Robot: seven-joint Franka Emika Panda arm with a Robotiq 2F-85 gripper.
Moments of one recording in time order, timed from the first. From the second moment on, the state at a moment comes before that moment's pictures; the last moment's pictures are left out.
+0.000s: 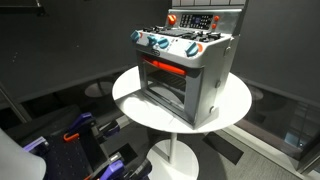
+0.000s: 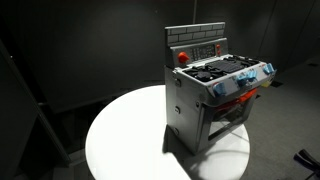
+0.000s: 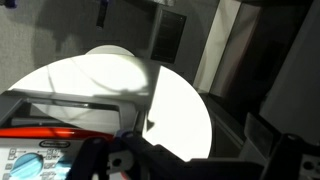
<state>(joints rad) 0.22 -0.72 0.18 -2.52 0.35 1.90 0.05</state>
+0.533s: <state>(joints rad) 0.09 -0.66 0.18 -2.45 0.21 1.98 0.12</state>
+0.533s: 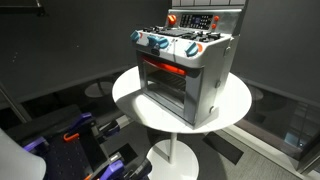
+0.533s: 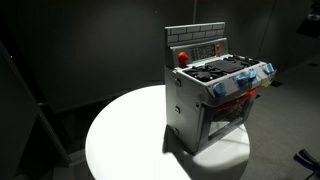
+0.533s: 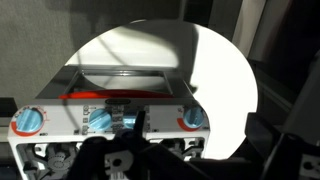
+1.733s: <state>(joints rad) -0.12 -0.33 0.14 -2.29 -0.08 2.22 0.42</state>
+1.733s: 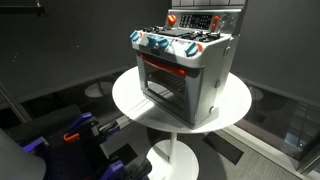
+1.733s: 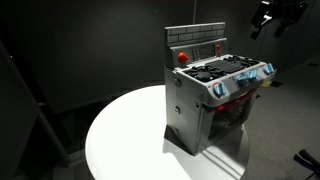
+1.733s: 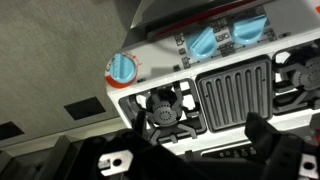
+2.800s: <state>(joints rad) -0.12 -0.23 0.11 -2.25 -0.10 2.31 0.52</state>
